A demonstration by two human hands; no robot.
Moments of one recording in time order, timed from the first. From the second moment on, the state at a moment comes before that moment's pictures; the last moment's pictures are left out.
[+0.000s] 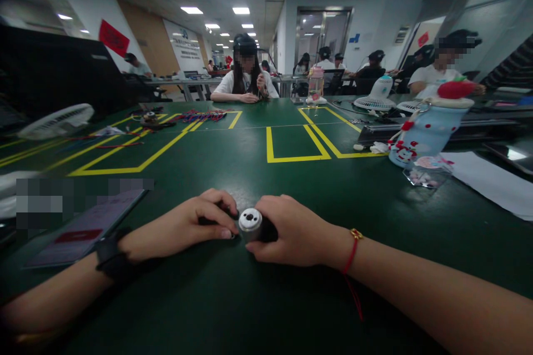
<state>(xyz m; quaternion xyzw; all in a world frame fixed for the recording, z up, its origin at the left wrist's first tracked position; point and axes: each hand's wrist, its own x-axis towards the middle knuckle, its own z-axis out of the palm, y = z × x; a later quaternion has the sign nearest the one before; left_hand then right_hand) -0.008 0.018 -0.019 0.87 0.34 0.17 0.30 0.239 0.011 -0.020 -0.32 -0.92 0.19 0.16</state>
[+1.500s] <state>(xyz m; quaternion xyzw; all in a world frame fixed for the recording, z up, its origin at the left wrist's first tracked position) -0.011 0.022 -0.018 0.70 0.46 0.30 0.46 0.239 0.010 -0.018 -0.31 -0.92 0.19 0.16</state>
